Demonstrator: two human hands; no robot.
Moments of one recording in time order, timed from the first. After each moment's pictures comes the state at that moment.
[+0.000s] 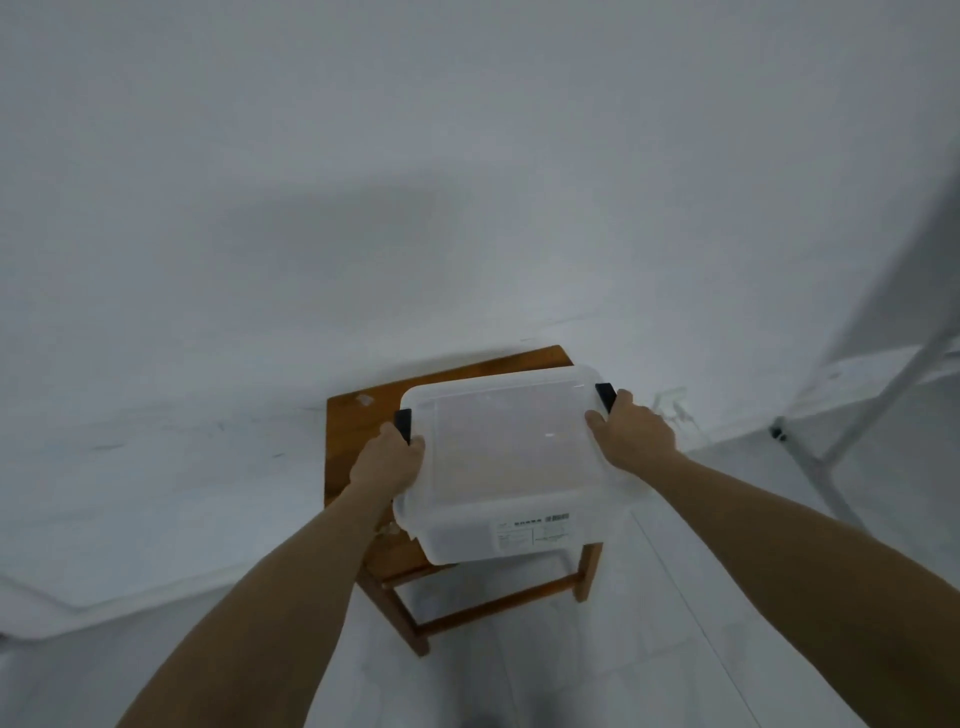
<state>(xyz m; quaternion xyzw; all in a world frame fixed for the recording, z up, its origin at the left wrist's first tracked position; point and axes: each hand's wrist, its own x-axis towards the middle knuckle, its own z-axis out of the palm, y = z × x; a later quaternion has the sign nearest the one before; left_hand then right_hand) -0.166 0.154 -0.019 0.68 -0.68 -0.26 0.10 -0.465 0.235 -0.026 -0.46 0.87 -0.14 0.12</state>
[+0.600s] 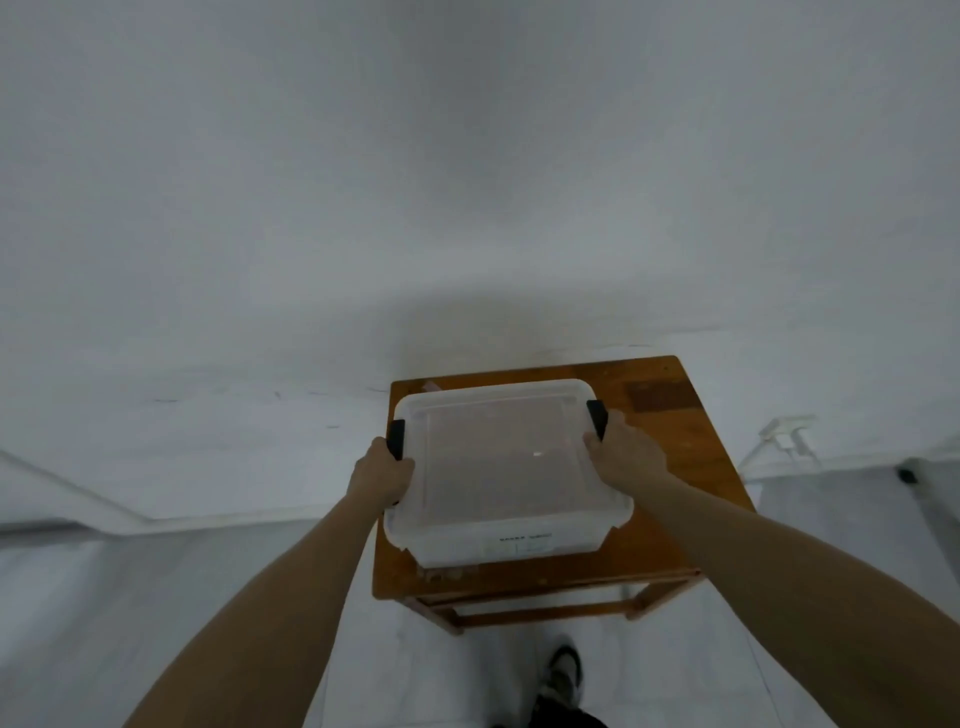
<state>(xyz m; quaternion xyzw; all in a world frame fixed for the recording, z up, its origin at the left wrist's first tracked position) -0.072 0.014 -0.087 0.76 -0.53 -0.37 0.10 -0.382 0.042 -0.098 -0.54 0.81 -0.08 0.20</state>
